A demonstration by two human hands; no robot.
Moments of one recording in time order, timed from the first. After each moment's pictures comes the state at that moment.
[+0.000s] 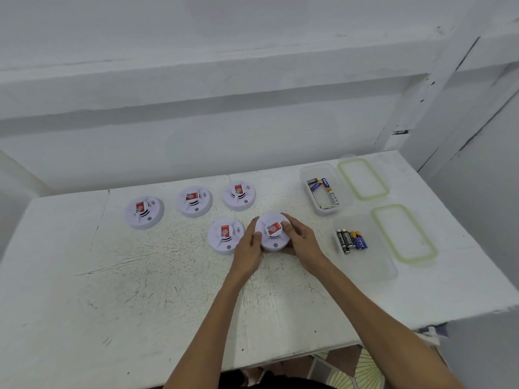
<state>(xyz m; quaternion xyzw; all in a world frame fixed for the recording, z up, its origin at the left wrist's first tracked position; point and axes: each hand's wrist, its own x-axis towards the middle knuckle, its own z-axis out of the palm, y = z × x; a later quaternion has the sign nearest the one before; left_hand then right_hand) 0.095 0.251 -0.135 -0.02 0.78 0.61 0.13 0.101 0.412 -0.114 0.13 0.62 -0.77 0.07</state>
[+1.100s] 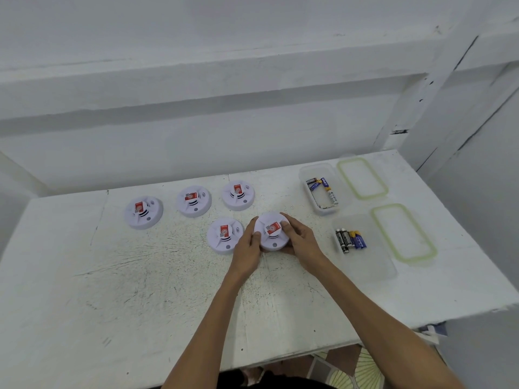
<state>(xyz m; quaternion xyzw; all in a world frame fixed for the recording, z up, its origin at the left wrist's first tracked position) 0.095 0.250 -0.137 -0.02 0.78 0.61 0.13 0.101 0.413 -0.118 0.13 0.62 -0.77 0.07</state>
